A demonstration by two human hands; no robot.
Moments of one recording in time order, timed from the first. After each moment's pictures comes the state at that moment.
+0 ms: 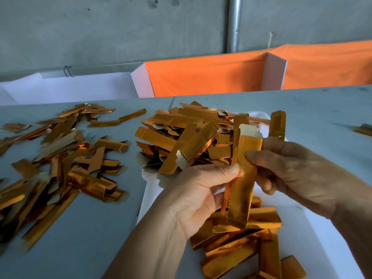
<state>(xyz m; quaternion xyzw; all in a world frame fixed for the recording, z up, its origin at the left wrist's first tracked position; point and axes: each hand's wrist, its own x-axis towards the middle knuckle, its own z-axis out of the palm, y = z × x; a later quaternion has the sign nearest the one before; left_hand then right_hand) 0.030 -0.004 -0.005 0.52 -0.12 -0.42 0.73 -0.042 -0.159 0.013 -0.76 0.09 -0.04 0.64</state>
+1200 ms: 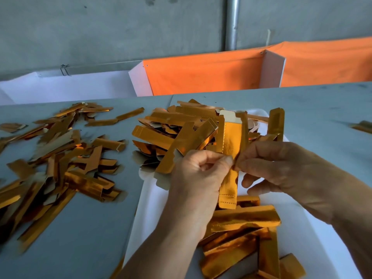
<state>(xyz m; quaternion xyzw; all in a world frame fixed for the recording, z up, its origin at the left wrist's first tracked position) 0.021 -0.015 -0.020 0.70 -0.19 -0.11 0.68 -0.043 -0.148 0.016 -0.78 0.15 -0.05 0.60</state>
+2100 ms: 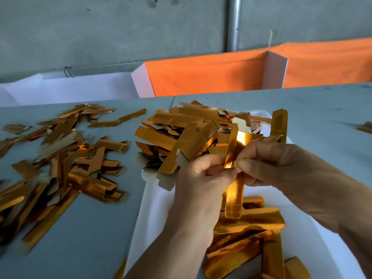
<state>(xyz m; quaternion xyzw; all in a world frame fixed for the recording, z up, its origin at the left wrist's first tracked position) 0.015 -0.015 -0.018 0.70 -0.15 -0.16 0.68 -0.045 -0.143 0.017 -0.81 0.08 -0.06 0.58</state>
